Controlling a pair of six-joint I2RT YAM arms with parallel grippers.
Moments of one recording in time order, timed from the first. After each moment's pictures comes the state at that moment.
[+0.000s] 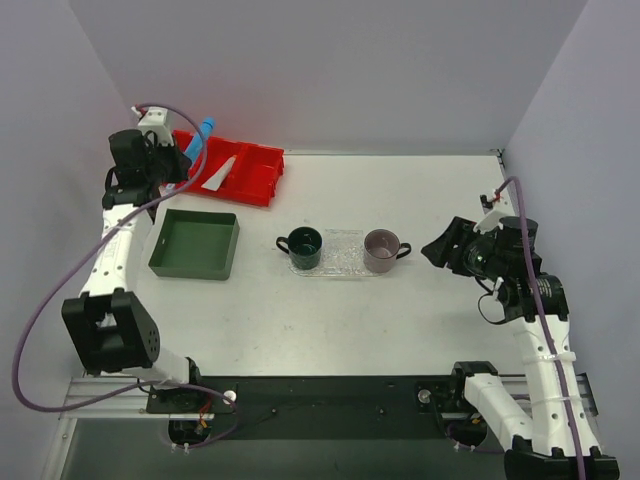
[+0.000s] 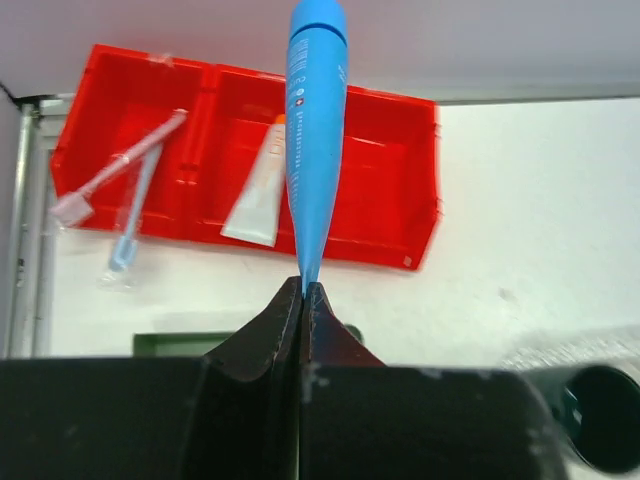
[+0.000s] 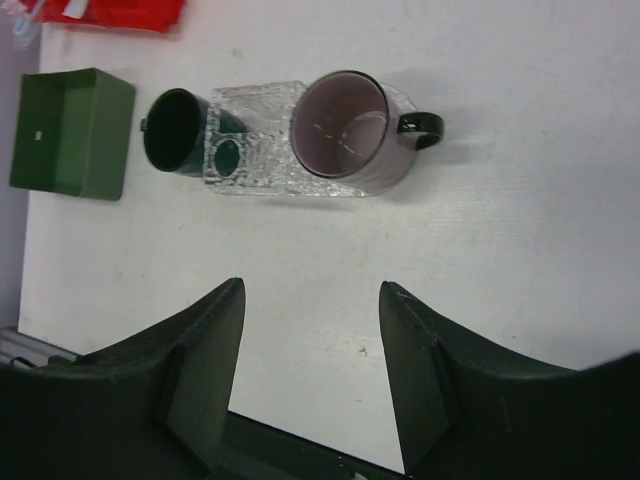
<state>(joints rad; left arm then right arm) 0.12 1.57 1.43 -0.20 0.26 -0.04 0.02 0.81 0.93 -0.73 -0.31 0.36</state>
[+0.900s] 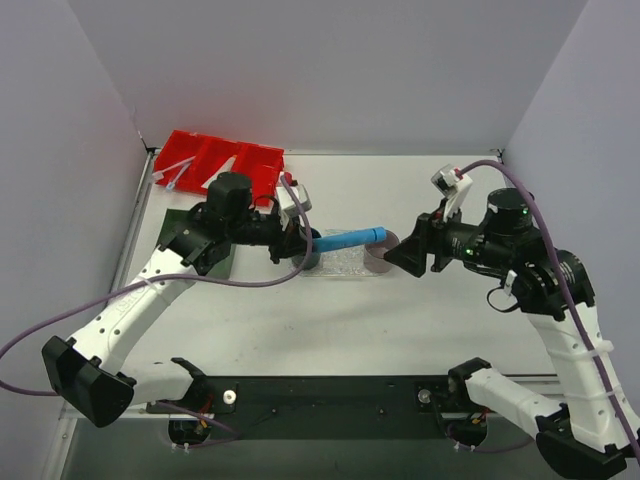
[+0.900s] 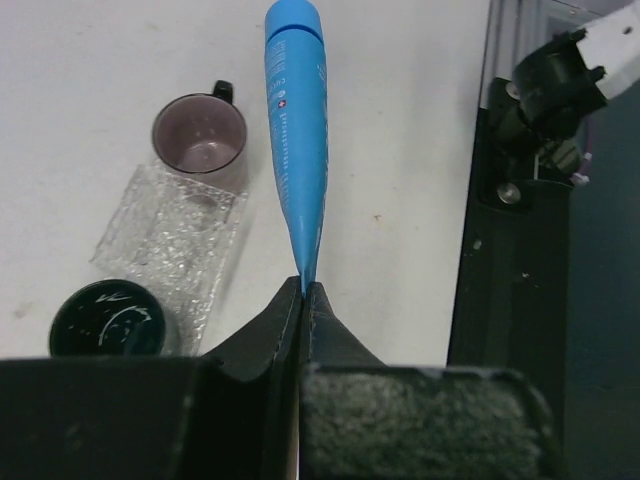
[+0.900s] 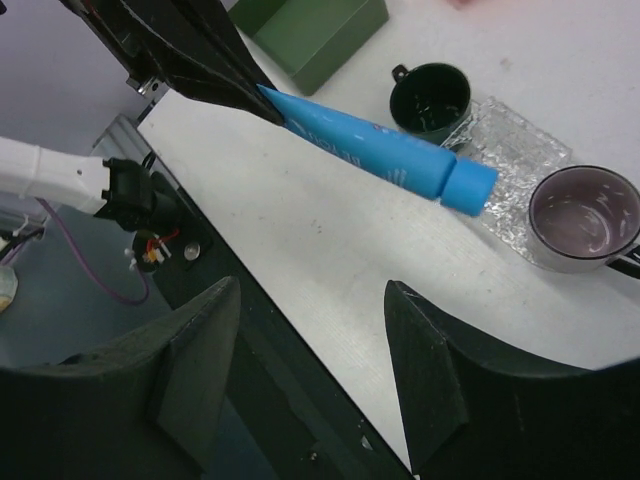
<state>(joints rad) -0.57 1.24 1.27 -0.49 0.71 0.19 0.38 0.94 1.38 -0.89 -0.54 0.17</state>
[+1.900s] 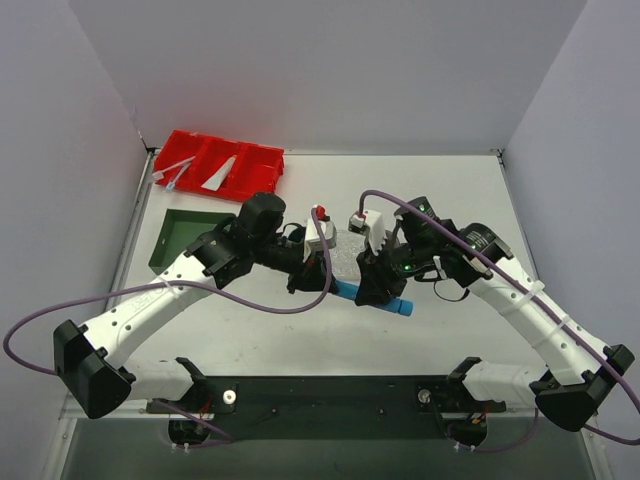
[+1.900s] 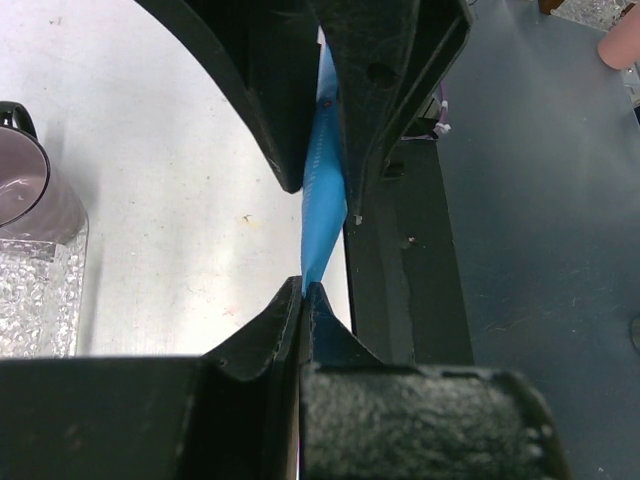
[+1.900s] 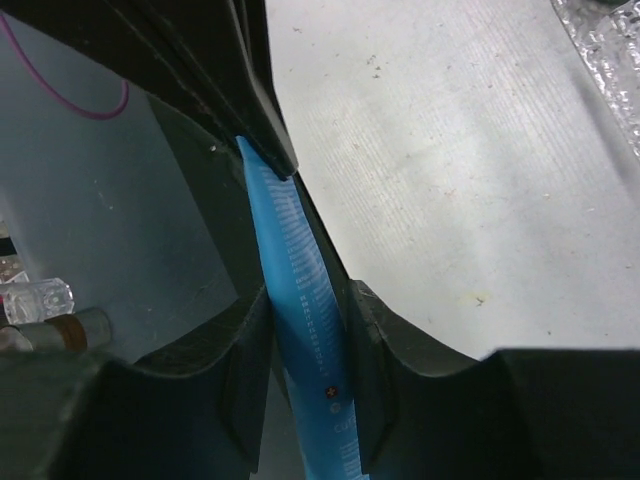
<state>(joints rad) -0.77 1.27 1.21 -0.49 0.87 0.20 0.71 1.18 1.32 -1.04 -0.53 -0.04</state>
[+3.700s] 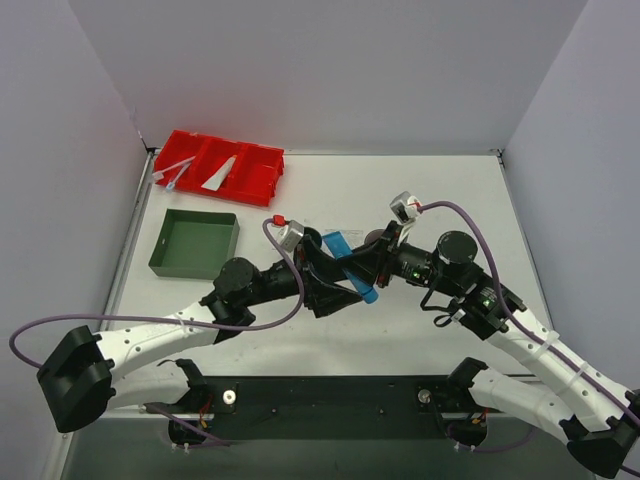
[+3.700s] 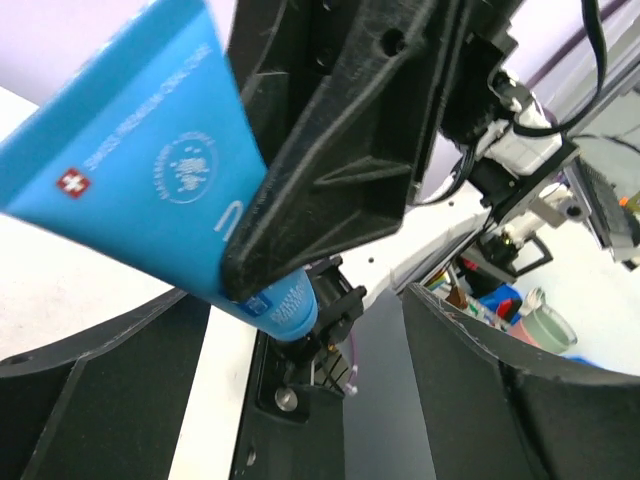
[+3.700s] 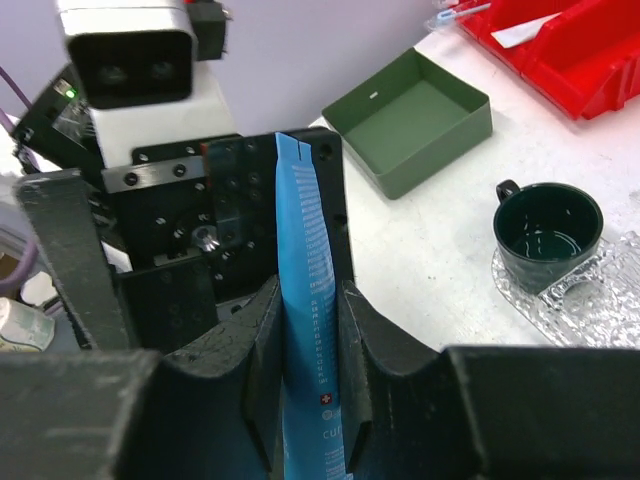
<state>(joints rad) -0.93 1.11 0.62 0.77 0.48 -0.72 0.74 0.85 0.85 -0.08 -0.37 0.40</state>
